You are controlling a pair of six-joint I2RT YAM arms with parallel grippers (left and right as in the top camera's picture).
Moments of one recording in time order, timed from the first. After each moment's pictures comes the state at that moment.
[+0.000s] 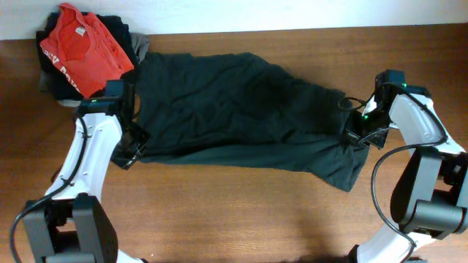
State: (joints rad) left arm 0.01 1.71 1.31 -1.15 -0.11 -0.88; right arm -0.23 1.89 1.35 -1.02 -0.19 0.28
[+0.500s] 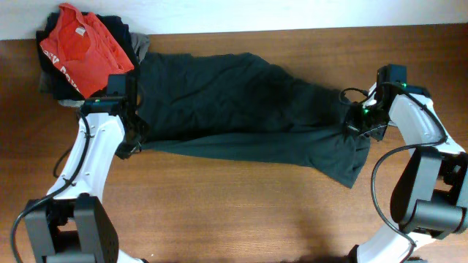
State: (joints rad) left arm 0.00 1.71 1.31 -1.01 -0.20 -0.88; right arm -0.23 1.89 1.35 -0.89 -0.19 0.28
